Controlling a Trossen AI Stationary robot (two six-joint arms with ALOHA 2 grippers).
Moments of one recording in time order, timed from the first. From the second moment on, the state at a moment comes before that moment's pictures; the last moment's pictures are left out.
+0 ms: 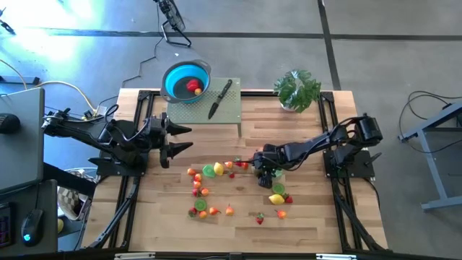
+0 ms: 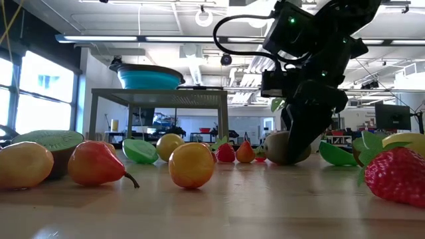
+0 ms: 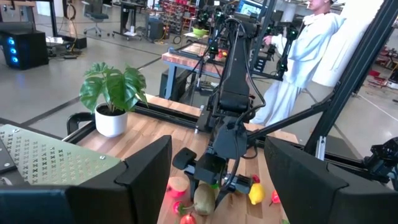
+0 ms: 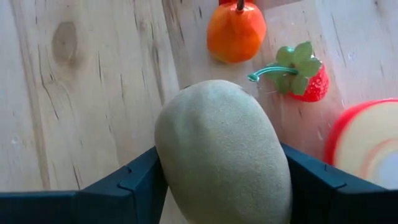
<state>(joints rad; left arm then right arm) -0.28 0.72 0.82 -0.11 -0.46 -0.25 0.11 1.69 0.82 -0.23 0.04 0.34</state>
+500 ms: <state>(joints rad) -0.28 0.72 0.82 -0.11 -0.46 -0.25 0.11 1.56 0.86 -0.23 -0.06 0.35</state>
